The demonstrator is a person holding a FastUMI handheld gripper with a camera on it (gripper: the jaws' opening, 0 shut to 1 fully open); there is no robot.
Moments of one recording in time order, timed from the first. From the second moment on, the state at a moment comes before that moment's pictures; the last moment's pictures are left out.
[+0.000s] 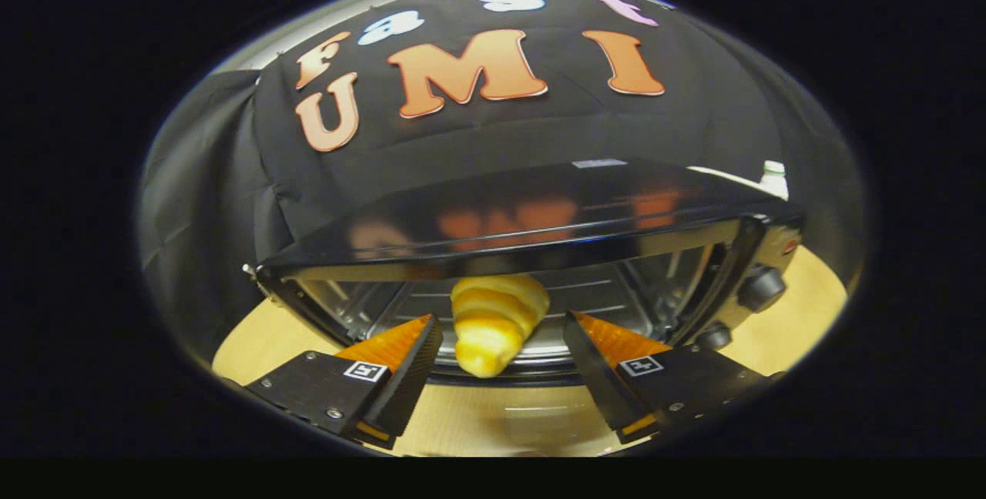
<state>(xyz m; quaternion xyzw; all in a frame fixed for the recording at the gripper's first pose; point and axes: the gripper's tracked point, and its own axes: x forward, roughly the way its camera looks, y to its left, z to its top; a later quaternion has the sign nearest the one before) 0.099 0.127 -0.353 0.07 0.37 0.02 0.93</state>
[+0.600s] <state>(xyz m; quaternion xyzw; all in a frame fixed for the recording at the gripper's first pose) -0.072 0.077 -0.351 0.11 0.42 0.06 0.90</state>
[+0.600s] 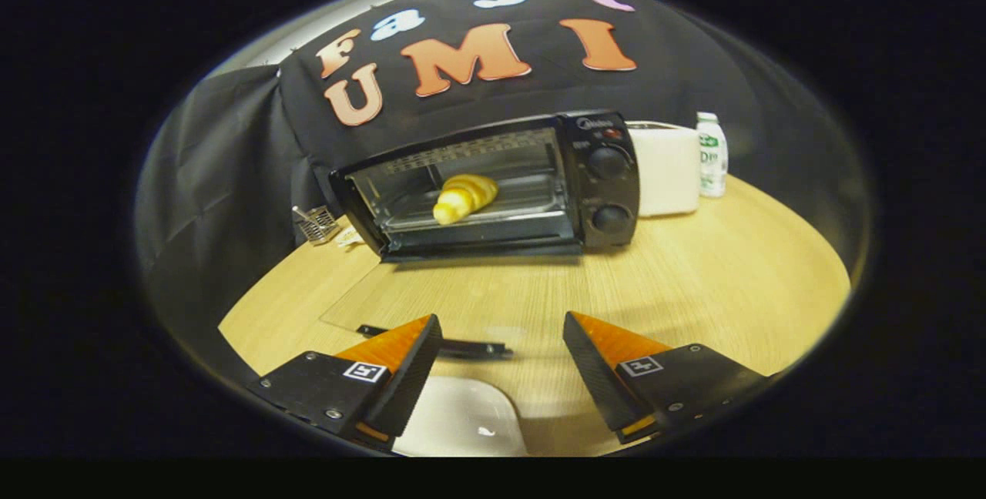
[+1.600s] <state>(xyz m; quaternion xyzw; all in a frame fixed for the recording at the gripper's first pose) -0.075 0.127 -0.379 0.20 0.46 0.10 0.86</state>
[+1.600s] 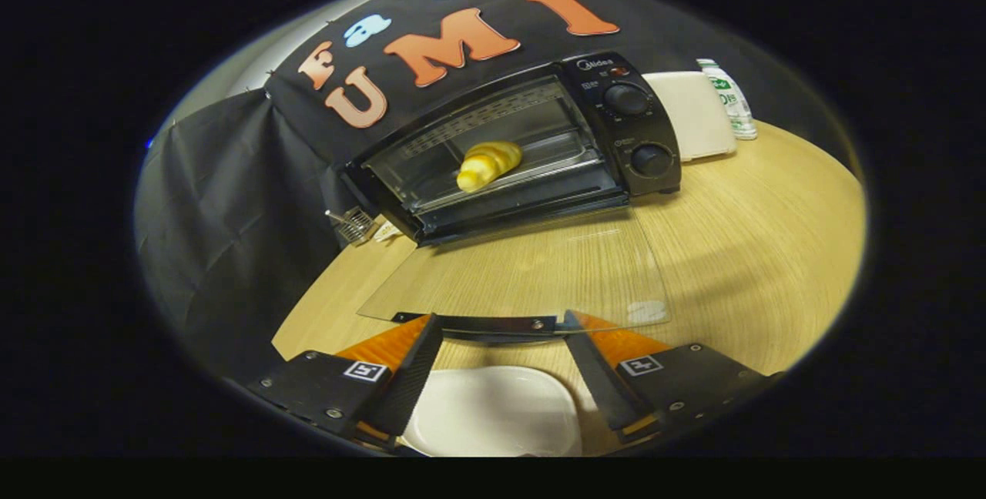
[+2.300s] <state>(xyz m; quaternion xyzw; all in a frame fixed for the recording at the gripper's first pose) 0.030 0.135 -0.294 0.24 0.32 0.10 0.91</state>
